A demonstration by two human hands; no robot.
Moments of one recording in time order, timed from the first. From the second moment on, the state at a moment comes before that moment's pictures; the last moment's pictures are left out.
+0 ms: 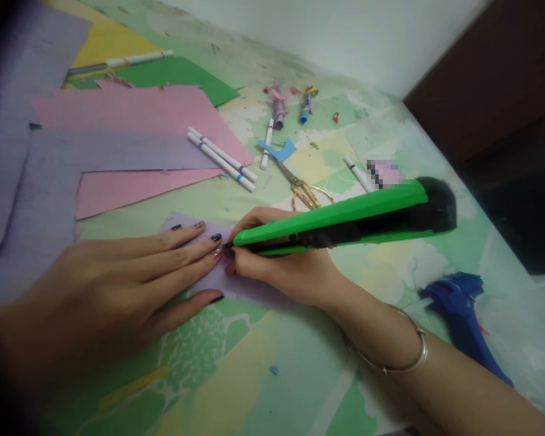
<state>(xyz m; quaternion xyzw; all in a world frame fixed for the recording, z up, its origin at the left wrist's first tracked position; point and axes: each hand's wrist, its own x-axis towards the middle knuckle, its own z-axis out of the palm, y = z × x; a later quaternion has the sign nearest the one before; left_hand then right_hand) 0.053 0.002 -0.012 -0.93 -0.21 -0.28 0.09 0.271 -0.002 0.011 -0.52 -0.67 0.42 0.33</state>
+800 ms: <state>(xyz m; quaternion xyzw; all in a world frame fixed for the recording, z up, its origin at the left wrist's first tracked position) 0.057 -0.009 -0.009 -0.90 -0.25 -0.34 0.08 0.283 0.000 0.026 -0.45 -0.73 0.44 0.26</state>
